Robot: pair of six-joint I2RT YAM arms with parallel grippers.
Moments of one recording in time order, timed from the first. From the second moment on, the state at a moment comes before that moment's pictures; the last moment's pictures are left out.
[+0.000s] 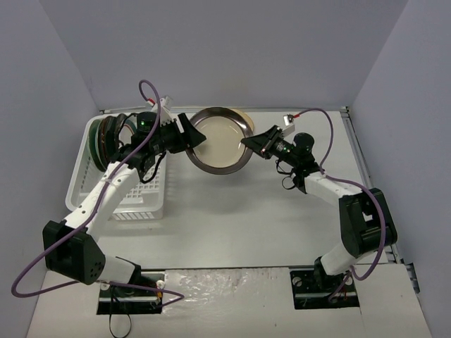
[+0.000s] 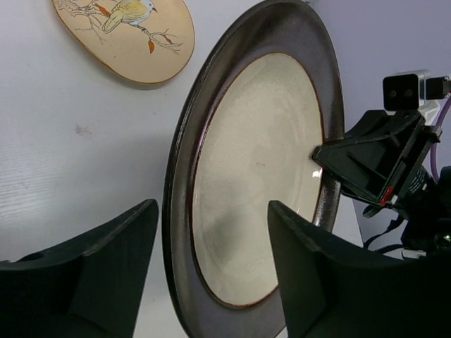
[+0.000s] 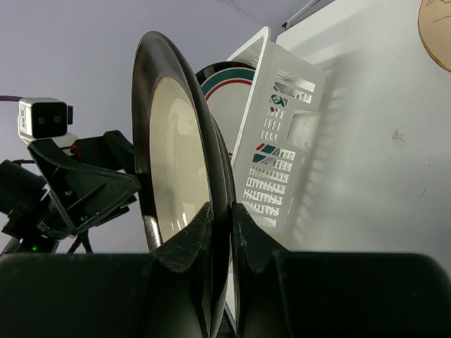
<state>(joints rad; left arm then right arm) -0.35 1.38 1.26 -0.27 0.31 -0.62 0.28 1.56 0.81 0.75 -0.59 1.18</state>
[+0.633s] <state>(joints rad) -0.35 1.36 1.24 -0.32 0.30 -0.60 0.28 1.56 0.81 0.75 -0.61 1.13</state>
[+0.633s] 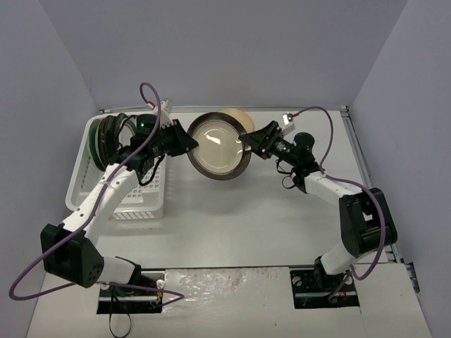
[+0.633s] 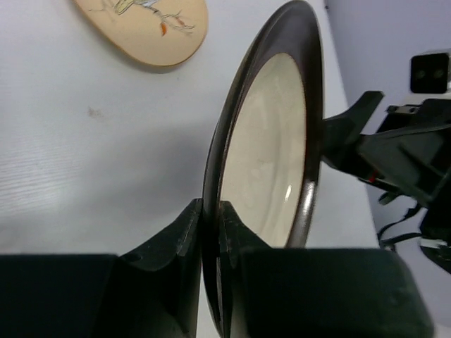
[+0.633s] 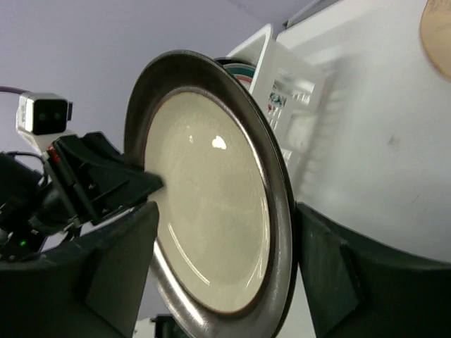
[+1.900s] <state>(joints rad) -0.25 1.59 1.64 -0.55 -0.64 0.33 0.15 1.35 0.82 0.27 -0.54 0.71</state>
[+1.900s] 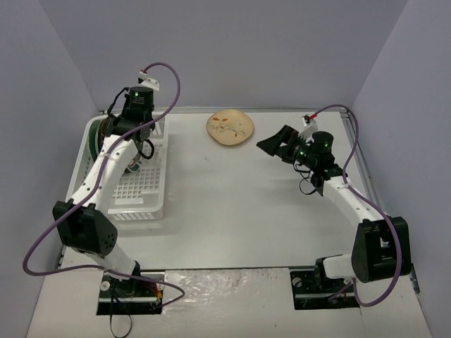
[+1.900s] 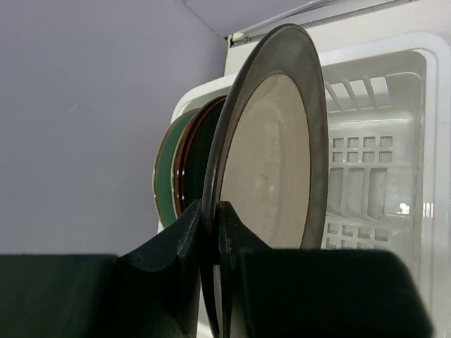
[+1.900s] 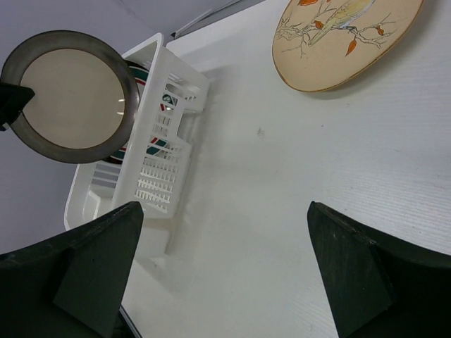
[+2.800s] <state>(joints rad) -0.18 1.68 1.44 -0.38 -0.58 0.29 0.12 1.35 0.76 0.27 -0.57 0.71</state>
